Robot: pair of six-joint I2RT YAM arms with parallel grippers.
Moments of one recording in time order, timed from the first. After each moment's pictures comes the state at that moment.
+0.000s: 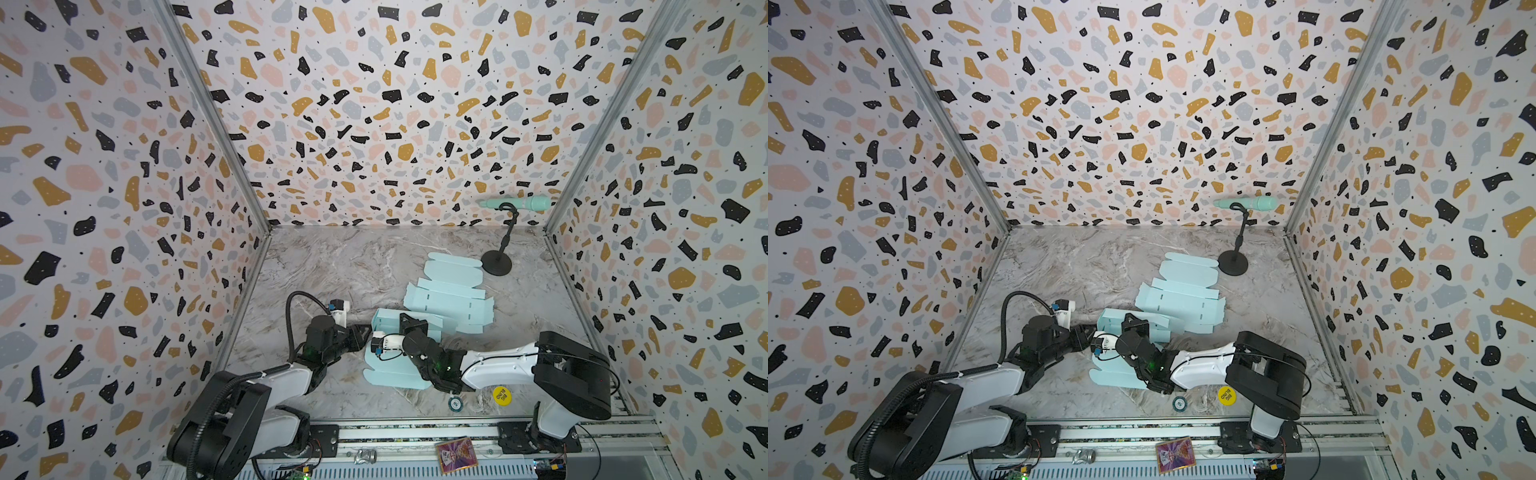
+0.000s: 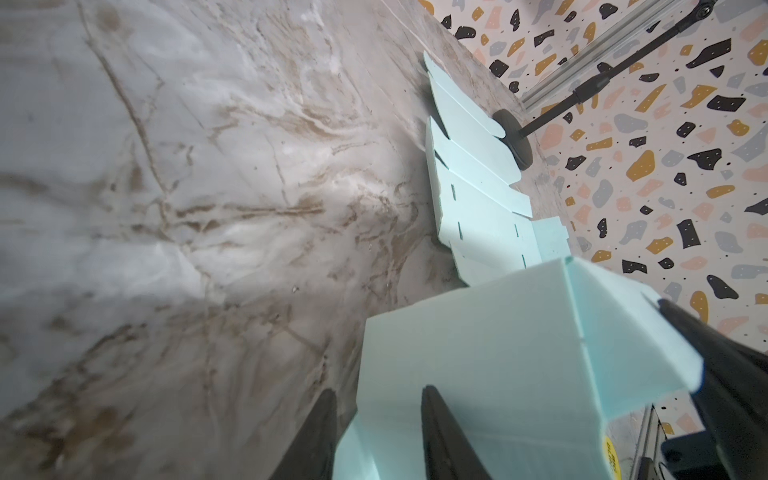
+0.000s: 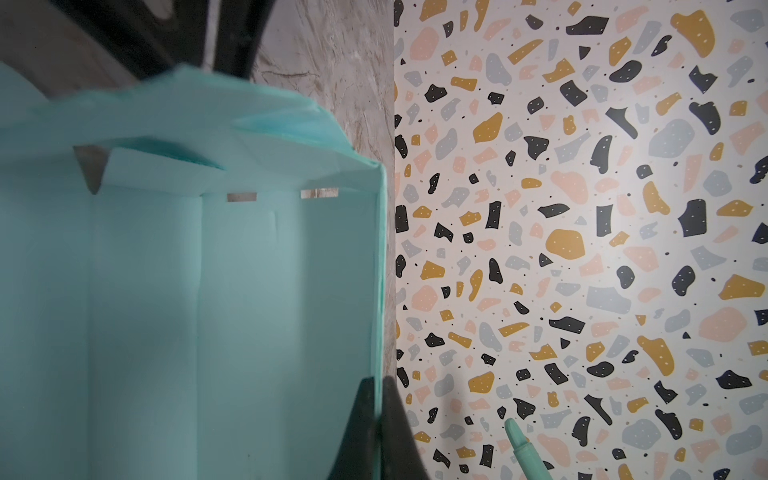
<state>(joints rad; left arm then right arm) -0.34 1.25 0.19 0.54 0.38 -0.58 1.19 1.68 0.76 0.52 0.75 -1.13</state>
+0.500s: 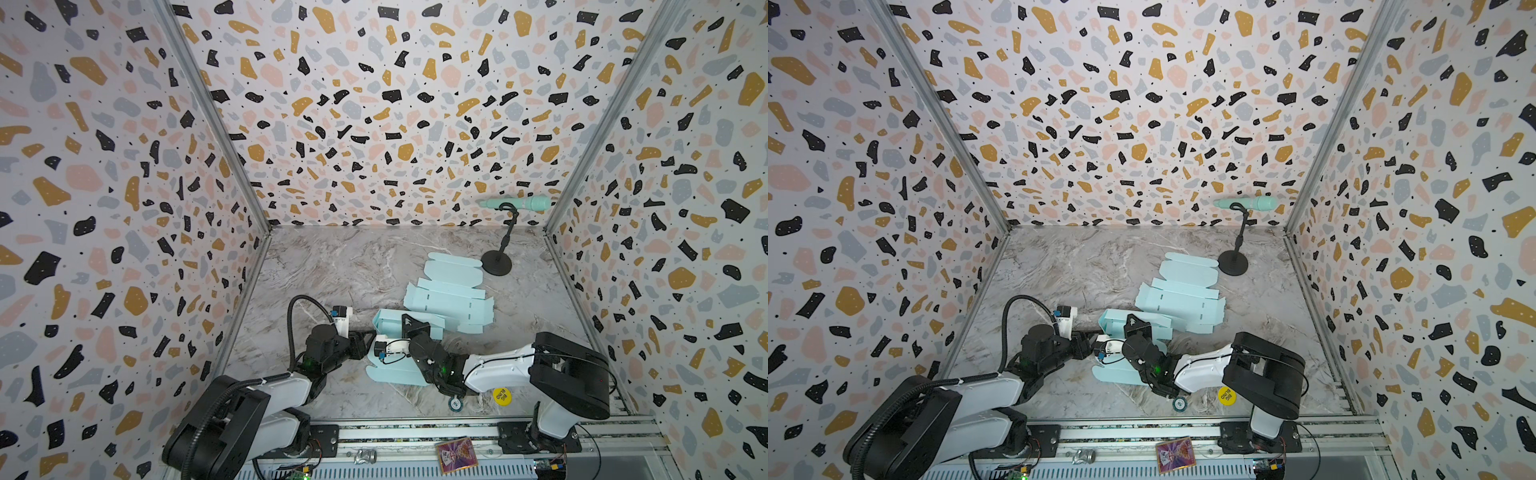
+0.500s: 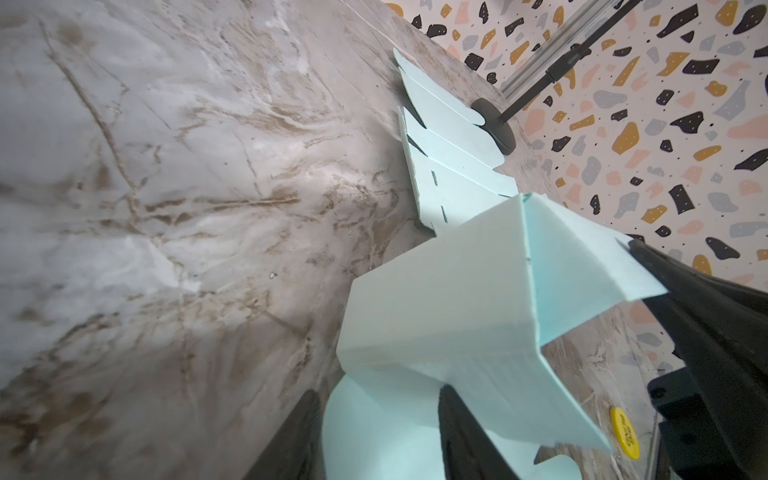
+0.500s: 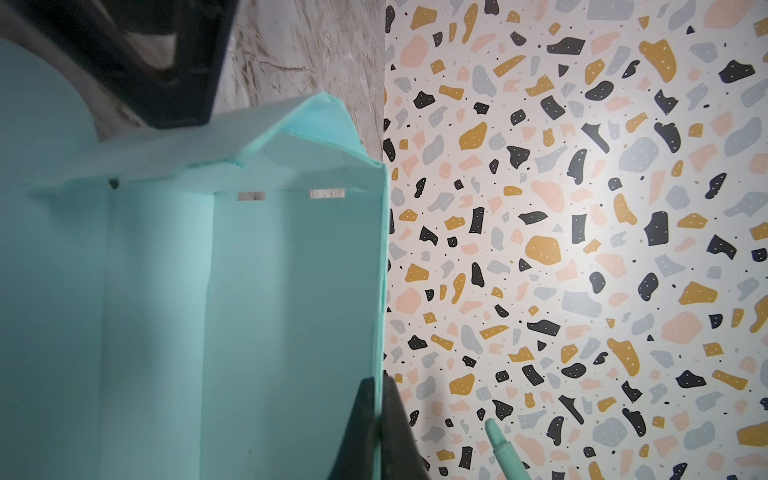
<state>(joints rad) -0.39 1.23 0.13 0.65 0.36 -0.52 1.20 1.69 0.69 0.67 0.74 -1.24</state>
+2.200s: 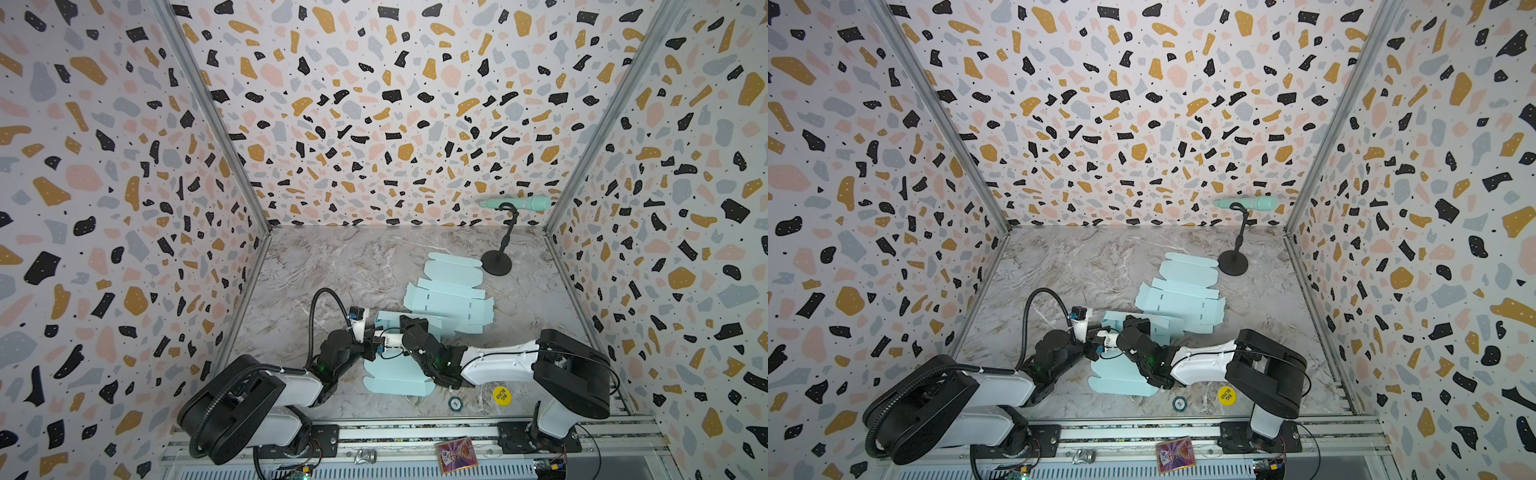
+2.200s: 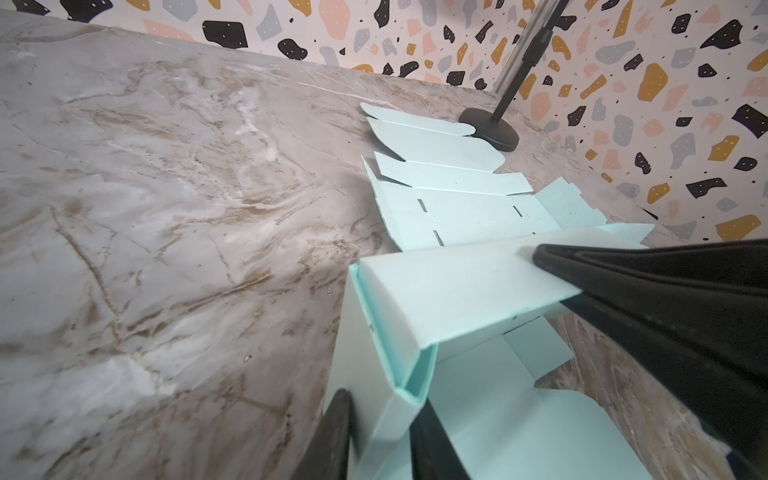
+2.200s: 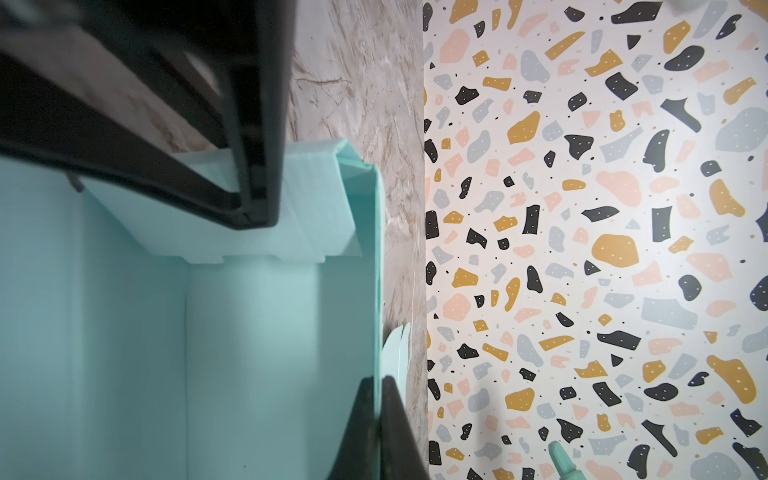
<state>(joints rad) -0.61 1.36 0.12 0.90 0.05 -0.31 1.17 1.68 0.78 0.41 0.64 -1.02</state>
